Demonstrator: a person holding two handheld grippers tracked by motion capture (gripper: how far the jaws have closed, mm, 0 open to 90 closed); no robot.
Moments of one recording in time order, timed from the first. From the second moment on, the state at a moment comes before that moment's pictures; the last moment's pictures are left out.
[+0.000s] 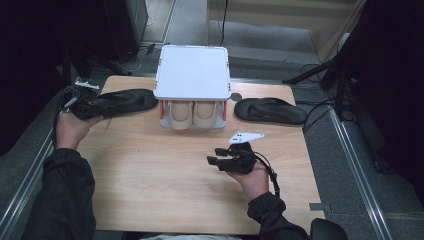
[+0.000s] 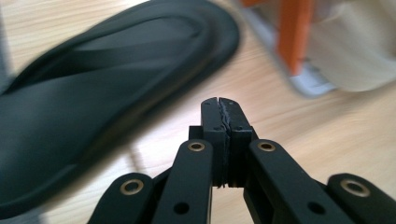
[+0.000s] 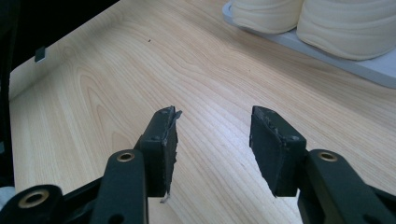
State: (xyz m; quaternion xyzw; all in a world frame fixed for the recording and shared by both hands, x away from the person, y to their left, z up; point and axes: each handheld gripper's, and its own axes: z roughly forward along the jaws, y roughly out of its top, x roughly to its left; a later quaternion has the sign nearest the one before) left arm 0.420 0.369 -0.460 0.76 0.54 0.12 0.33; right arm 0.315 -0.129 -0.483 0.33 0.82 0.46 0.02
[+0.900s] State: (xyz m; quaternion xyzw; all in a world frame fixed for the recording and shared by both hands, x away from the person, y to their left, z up) left arm 0.465 0.408 -0.506 0.73 0.59 0.13 0.31; right arm 0.297 -0.152 -0.486 0.36 0.81 0.46 0.04
